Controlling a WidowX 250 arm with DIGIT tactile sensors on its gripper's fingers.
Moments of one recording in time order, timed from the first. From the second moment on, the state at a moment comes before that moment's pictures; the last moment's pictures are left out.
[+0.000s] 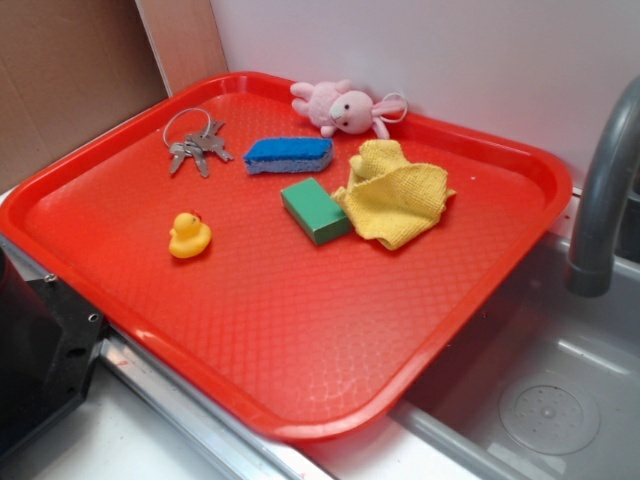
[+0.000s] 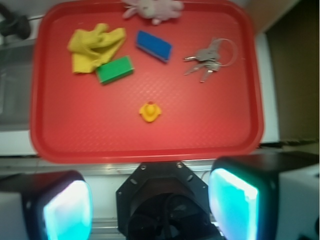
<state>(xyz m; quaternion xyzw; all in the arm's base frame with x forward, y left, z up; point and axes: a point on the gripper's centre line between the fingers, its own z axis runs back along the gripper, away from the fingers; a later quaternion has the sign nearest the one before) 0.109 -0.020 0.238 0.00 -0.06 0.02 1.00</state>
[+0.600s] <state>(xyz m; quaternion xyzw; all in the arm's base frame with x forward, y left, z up) 0.120 -0.044 0.228 0.05 -0.02 -0.01 1.00</state>
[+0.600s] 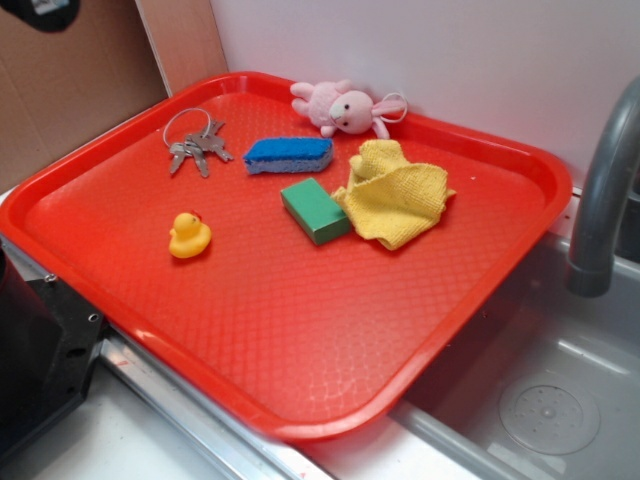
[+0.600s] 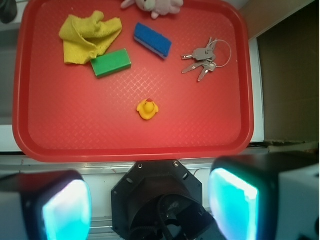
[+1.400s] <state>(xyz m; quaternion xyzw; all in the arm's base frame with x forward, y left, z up) 0.287 -0.073 0.051 0.05 0.01 -0.03 1.00</state>
